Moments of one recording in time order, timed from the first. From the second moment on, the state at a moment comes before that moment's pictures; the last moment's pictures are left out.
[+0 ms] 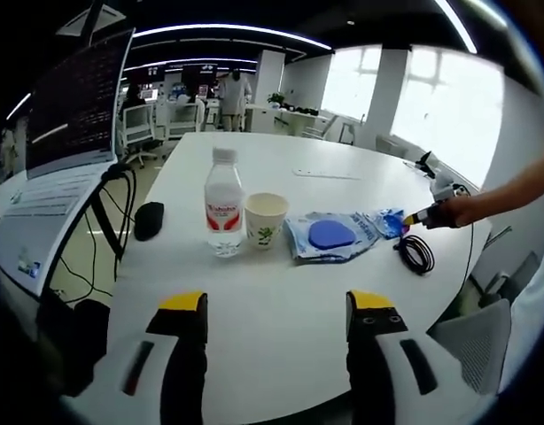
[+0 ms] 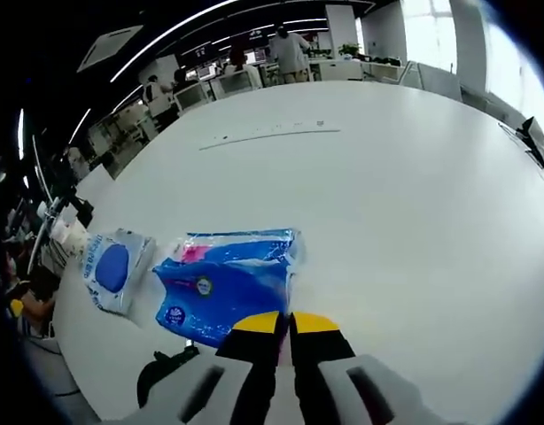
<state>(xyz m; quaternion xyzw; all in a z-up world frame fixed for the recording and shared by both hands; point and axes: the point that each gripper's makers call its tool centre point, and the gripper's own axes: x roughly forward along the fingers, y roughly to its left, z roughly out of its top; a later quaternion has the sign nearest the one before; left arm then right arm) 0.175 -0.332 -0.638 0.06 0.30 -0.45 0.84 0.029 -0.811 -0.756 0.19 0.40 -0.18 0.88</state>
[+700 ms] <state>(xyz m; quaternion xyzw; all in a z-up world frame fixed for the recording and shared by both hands) 0.178 -0.321 -0.637 0.05 0.30 -0.44 0.84 0.027 -0.801 -0.755 0.18 0.40 -0.17 0.88</state>
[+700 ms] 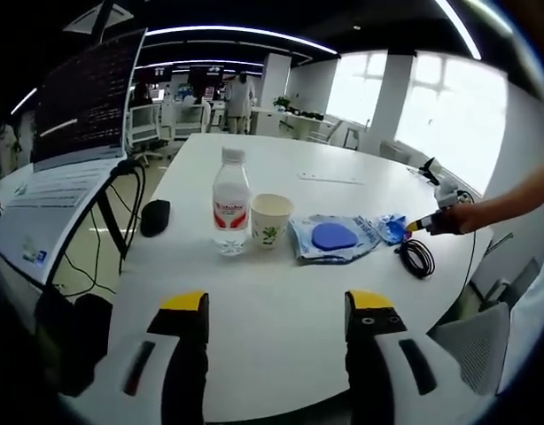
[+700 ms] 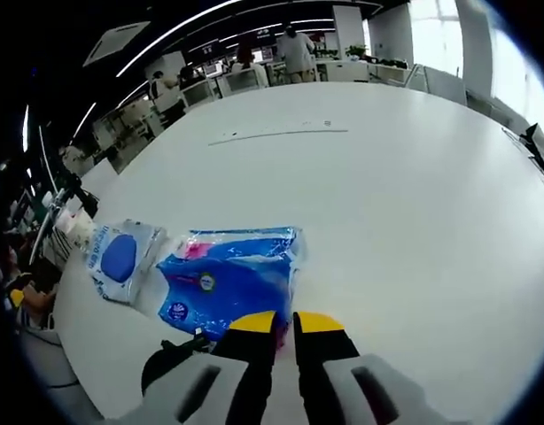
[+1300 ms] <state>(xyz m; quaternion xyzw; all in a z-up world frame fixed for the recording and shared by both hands) 0.177 -0.331 -0.629 0.05 0.28 -0.46 0.84 -0.008 -0.753 -0.738 0.20 0.41 -0.12 0.88</state>
